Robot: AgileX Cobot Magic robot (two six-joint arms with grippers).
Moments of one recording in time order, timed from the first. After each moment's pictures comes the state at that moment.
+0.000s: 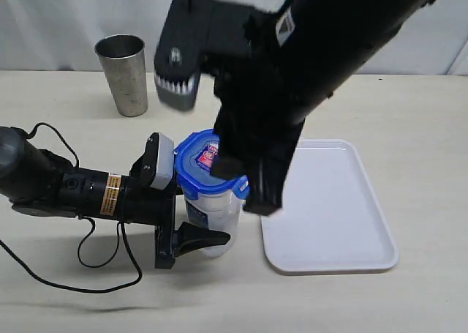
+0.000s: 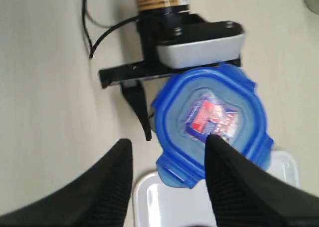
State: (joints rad) left arm -0.33 2.15 -0.82 1.30 -1.09 -0.31; right arm 0.80 1.53 -1.41 0.11 1.07 -0.75
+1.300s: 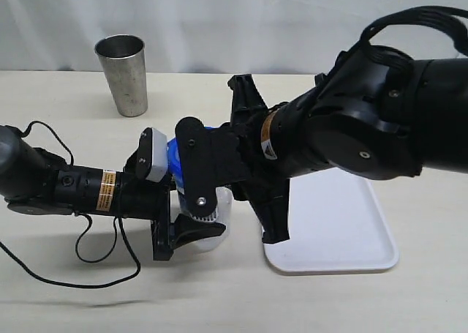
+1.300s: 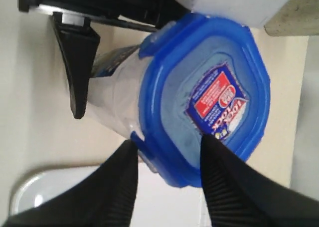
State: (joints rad) left arm -0.31 2.15 -0.82 1.28 -1.08 -0.33; right arm 0.85 1.59 -1.06 -0.32 0.55 -0.77
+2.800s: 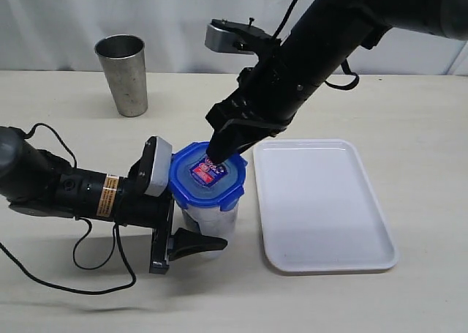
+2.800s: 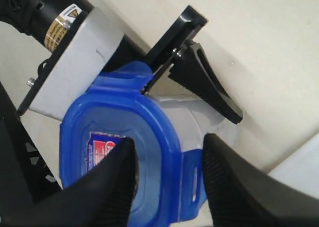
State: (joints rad) left arm -0.33 2.15 -0.82 1.34 -1.12 -0.25; right arm 0.48 1.87 -1.51 0.56 1.15 -0.46
